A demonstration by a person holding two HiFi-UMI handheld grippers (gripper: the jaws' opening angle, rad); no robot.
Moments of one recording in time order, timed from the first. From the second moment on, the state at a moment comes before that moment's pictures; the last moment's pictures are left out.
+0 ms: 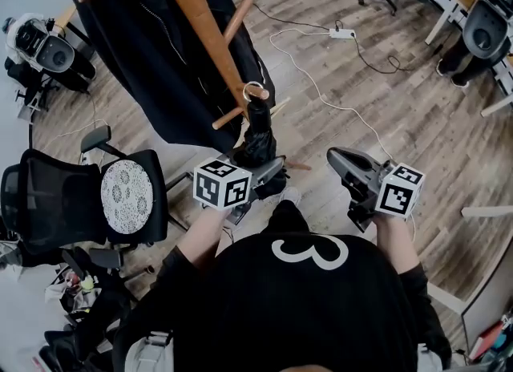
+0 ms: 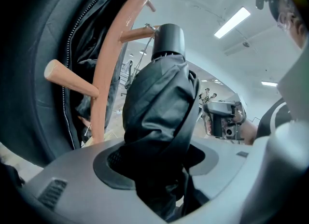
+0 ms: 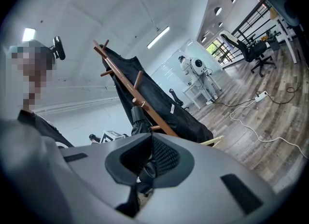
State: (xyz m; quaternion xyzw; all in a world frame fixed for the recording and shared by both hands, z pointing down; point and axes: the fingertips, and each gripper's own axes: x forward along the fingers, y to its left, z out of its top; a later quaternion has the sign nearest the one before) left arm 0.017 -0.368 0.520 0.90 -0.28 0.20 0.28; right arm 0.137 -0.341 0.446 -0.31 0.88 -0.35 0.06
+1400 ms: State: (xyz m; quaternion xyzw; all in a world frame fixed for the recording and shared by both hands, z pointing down) left arm -0.008 -0.411 0.556 0.88 -0.34 0.19 0.27; right arm 0.117 -0.349 0.470 -0.29 0.88 -0.37 0.03
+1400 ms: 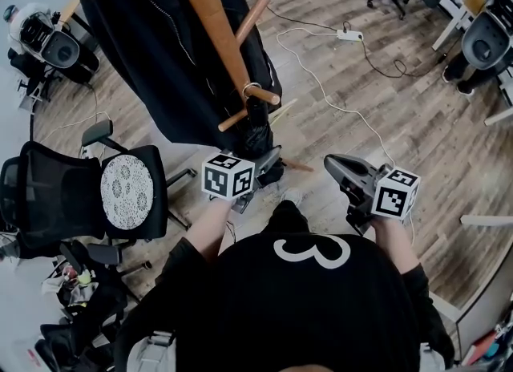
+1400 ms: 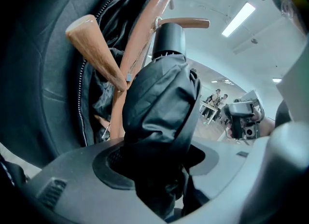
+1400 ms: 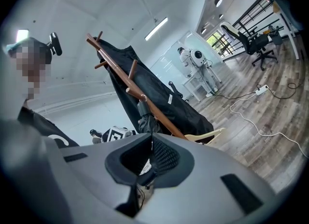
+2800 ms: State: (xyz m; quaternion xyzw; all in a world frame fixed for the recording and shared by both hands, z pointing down) left arm -0.047 -0.367 0.526 0.87 -0.42 0.11 0.26; right arm 0.127 -0.272 0.427 -0.28 0.90 -0.34 0.04
